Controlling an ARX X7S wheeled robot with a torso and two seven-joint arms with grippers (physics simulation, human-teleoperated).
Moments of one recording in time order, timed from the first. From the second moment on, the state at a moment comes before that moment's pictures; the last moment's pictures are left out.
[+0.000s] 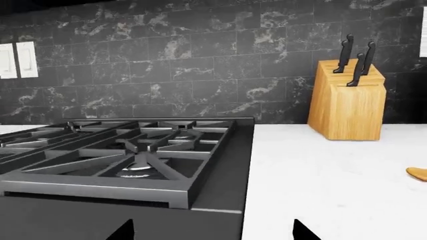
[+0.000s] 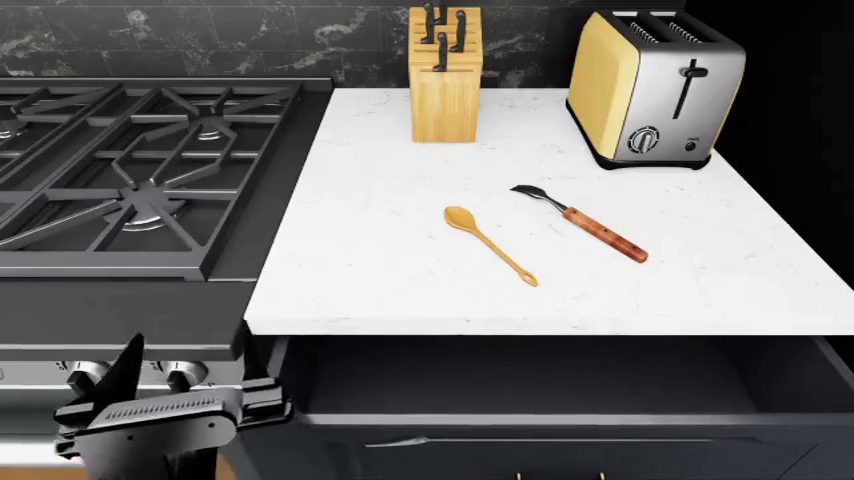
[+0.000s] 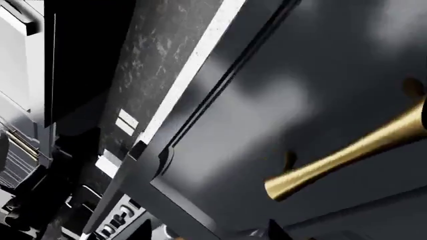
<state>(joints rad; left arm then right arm) 0.11 -0.38 0.18 0.45 -0.23 -0.08 -0.50 -0.47 0.21 -0.15 0.16 1.04 -0.24 -0.85</state>
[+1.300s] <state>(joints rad) -0.32 -0.42 0.25 0.66 -0.34 -0.64 -0.53 0.00 0.66 0.00 -0.60 0.82 0.43 0.37</state>
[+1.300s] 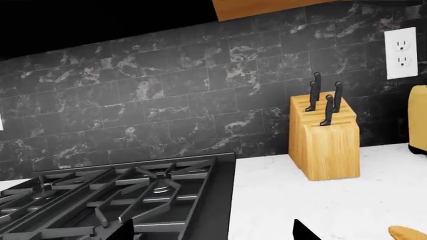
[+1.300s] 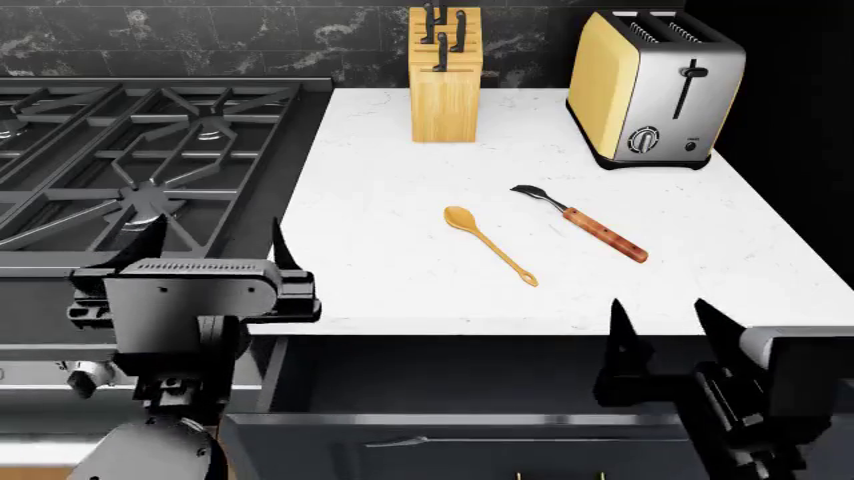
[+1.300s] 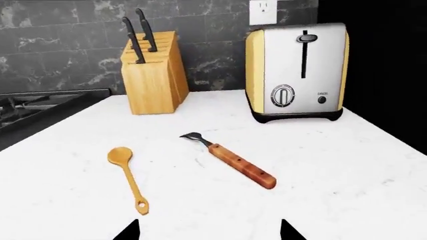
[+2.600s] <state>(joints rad) -0.56 -0.42 0.34 0.47 -0.31 -0.81 -0.52 0.22 0.81 0.00 -0.59 0.93 0.70 0.50</state>
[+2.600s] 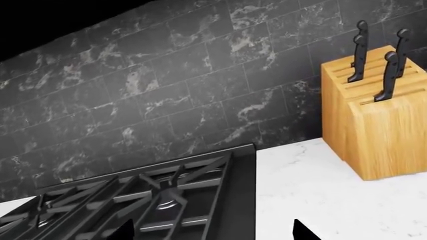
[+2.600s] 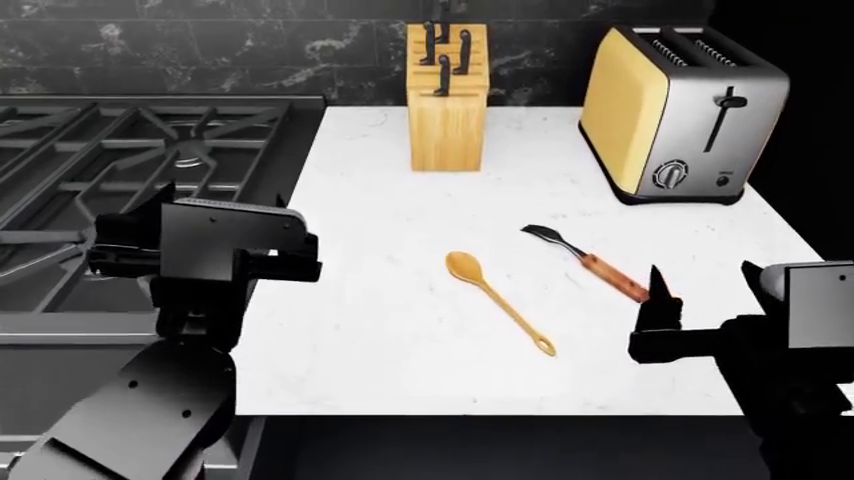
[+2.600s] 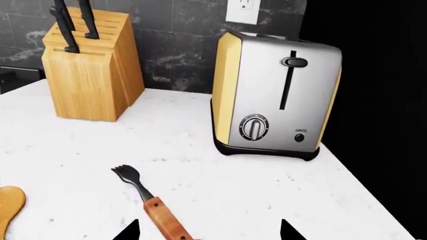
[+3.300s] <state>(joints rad) -0.60 -0.43 0.34 0.53 -0.32 -0.89 -0.54 0.34 0.89 0.04 -0.63 1.10 0.83 0.57</state>
